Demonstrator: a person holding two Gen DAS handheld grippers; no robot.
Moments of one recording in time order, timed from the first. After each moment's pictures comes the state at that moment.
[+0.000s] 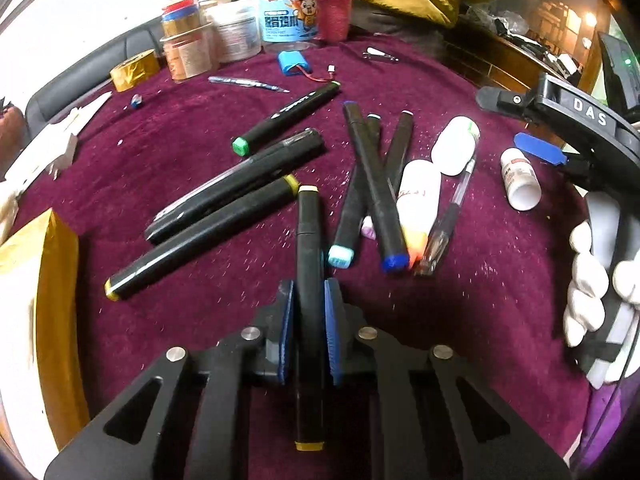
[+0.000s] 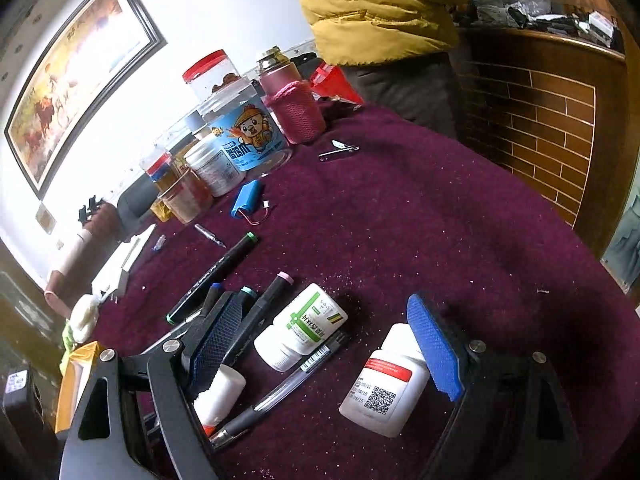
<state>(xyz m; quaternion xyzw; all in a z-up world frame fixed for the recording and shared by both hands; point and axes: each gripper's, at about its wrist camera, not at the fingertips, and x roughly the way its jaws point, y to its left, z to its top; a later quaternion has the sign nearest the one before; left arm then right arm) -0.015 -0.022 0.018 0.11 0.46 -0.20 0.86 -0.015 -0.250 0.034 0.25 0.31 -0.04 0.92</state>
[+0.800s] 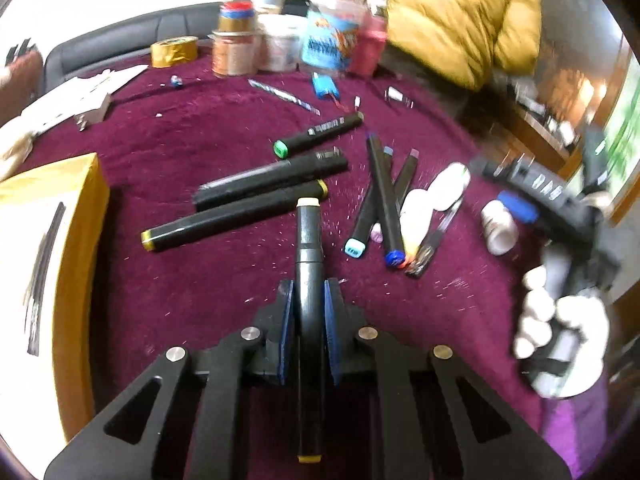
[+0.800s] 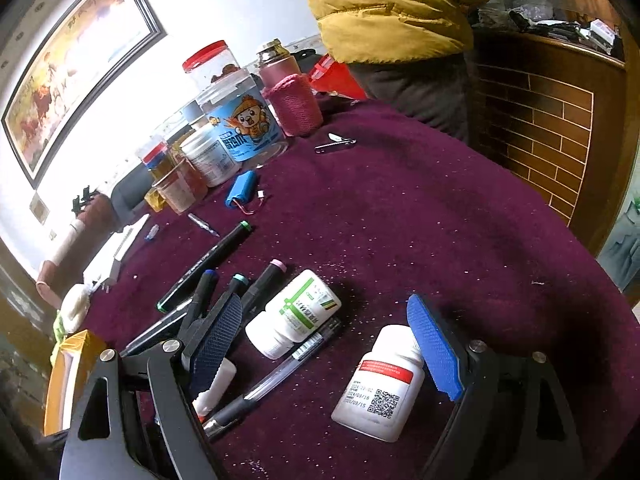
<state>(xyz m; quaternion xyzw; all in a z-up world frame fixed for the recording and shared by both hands) -0.033 0.024 0.036 -0.01 0.44 -0.19 0.88 -0.014 -0.243 0.029 0.23 0.32 -0.06 0.92</state>
